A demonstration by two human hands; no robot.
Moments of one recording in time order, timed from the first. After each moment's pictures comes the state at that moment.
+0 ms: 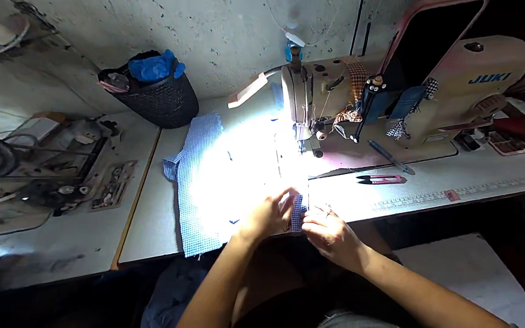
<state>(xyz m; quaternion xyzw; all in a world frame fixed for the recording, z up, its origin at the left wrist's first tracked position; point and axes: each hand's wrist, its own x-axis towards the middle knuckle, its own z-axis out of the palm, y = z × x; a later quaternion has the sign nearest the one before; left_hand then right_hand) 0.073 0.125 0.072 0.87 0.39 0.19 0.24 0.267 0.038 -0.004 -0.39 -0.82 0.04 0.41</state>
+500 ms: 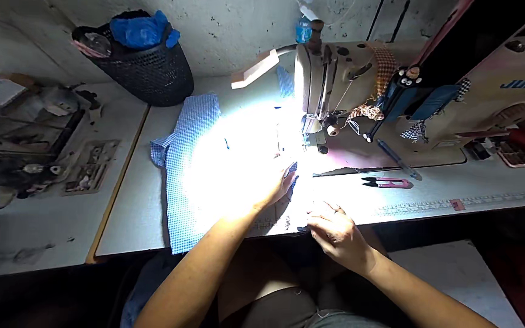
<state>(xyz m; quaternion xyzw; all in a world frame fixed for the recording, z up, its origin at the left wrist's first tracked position) 0.086 0.196 0.050 0.92 0.35 0.18 0.00 0.275 0.044 0.000 -0.43 -0.80 0.07 0.41</state>
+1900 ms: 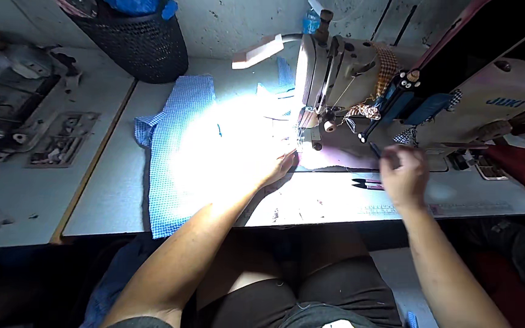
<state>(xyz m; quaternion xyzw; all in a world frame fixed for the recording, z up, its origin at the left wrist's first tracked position) 0.104 0.231 0.016 0.92 0.26 0.29 0.08 0.417 0.104 0.055 -0.71 -0.63 -0.10 0.31</state>
